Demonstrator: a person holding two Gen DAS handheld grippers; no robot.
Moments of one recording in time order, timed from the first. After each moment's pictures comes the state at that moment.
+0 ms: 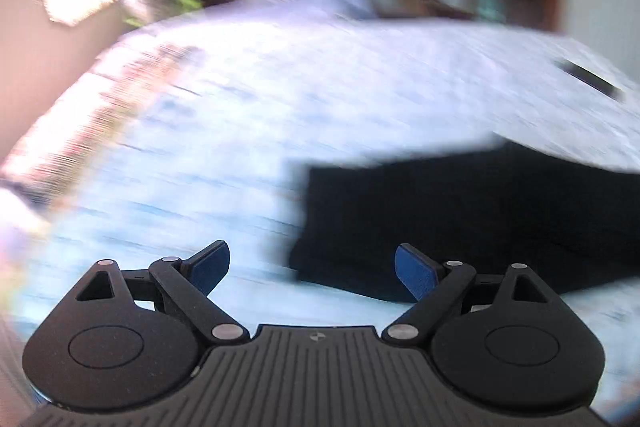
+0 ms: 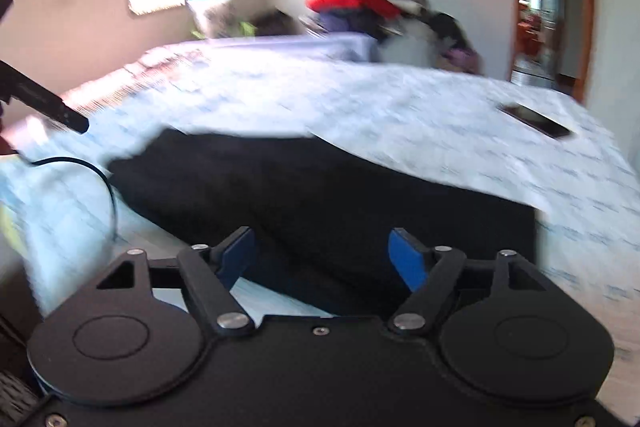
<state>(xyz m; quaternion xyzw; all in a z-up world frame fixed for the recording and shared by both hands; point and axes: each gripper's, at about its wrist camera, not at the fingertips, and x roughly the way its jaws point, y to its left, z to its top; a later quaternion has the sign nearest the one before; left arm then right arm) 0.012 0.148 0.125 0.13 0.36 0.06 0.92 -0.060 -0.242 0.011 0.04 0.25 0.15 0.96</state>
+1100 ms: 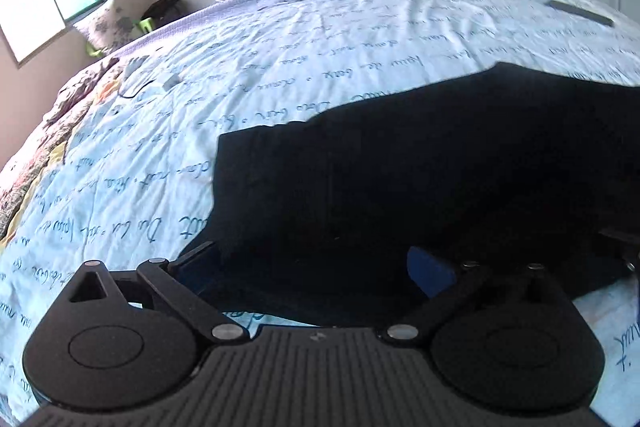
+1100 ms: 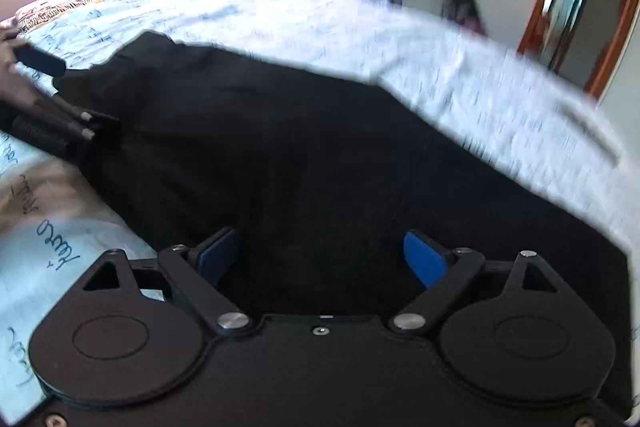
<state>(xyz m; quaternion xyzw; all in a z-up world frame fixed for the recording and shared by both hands) 0.070 0.100 -0.020 0.16 0.37 -0.03 0.92 0.026 -0.133 -0.043 -0.11 0.33 0.08 0.93</state>
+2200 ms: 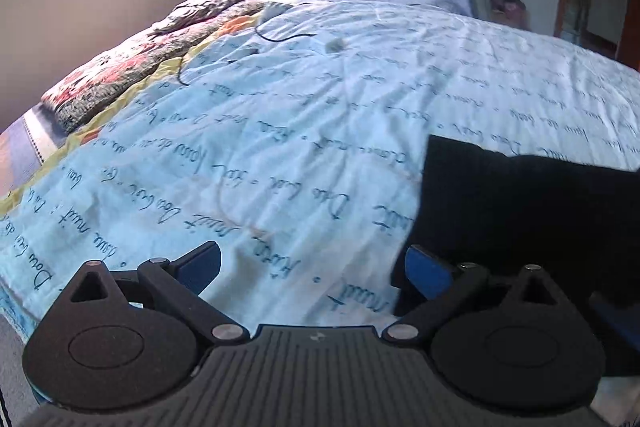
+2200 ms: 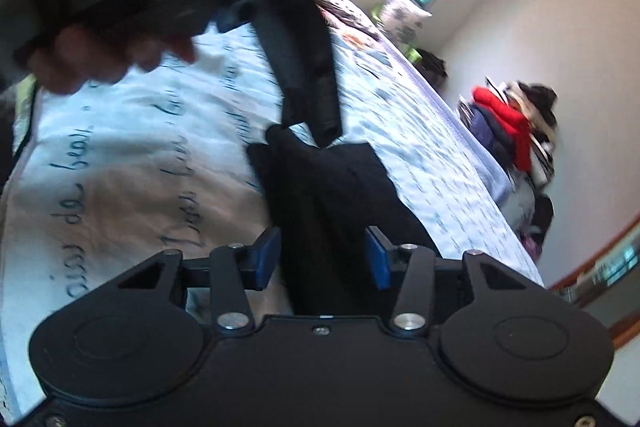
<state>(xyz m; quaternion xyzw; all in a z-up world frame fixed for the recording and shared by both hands) 0.081 0.224 0.015 0.03 0.38 0.13 0.92 -0.002 0.046 -0.035 -0.40 0.17 0.25 0.87</state>
